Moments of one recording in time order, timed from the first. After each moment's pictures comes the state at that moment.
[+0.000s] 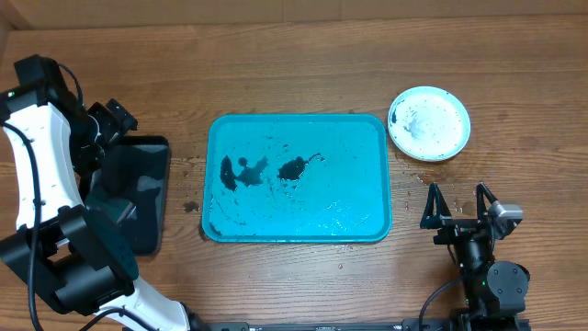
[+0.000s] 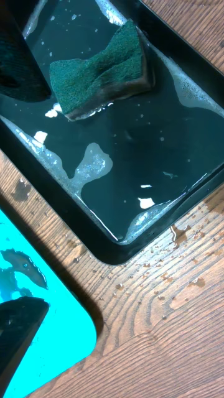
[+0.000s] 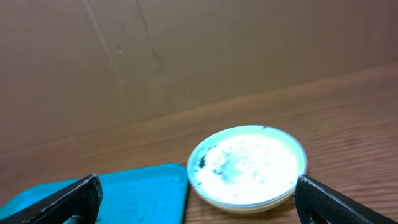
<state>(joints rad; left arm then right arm) 0.44 1.87 1.69 -1.20 0.12 -0.41 0.05 0.01 0.02 -0.03 -0.02 0.27</state>
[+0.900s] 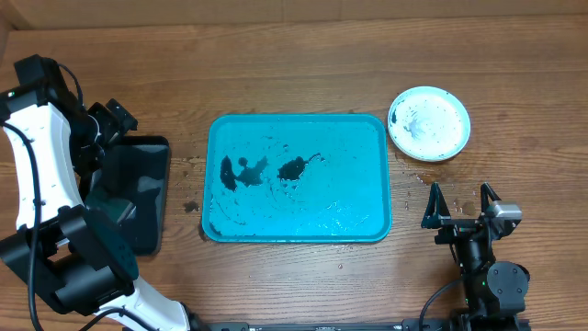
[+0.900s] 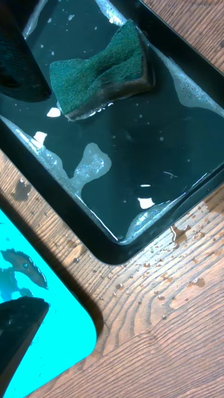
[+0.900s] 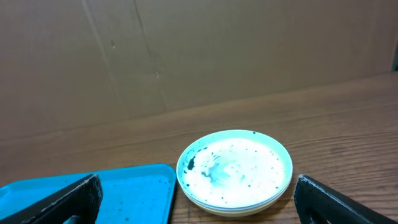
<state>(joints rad) 0.44 1.87 1.69 -1.20 0.12 -0.41 0.05 0.01 0.02 -0.03 0.00 0.21</state>
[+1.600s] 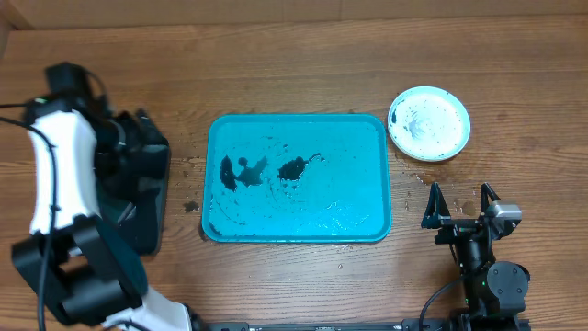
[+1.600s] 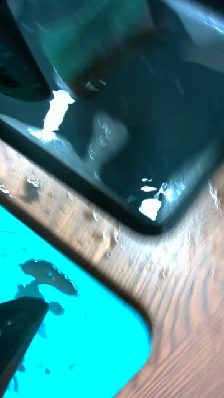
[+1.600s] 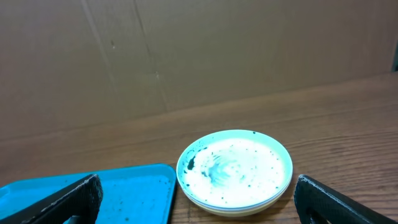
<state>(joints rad) 0.35 1.78 1.51 -1.10 0.12 -0.29 0.05 0.01 0.02 -0.03 0.00 0.21</state>
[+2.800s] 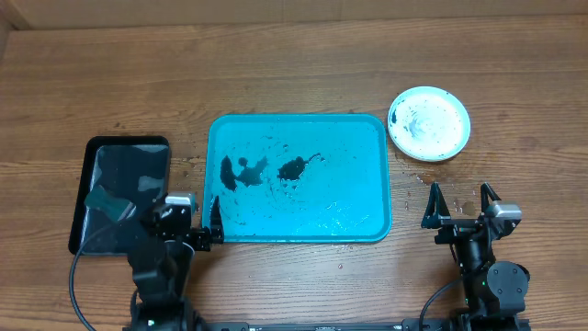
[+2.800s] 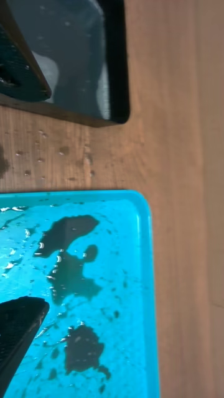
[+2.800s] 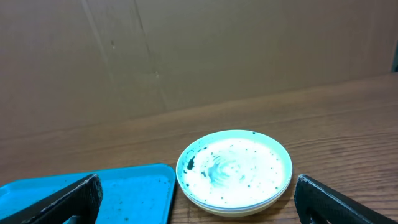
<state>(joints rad) 0.14 0.38 0.09 -0.06 0.19 0.09 0.05 0.01 0.02 -0.03 0.00 0.21</state>
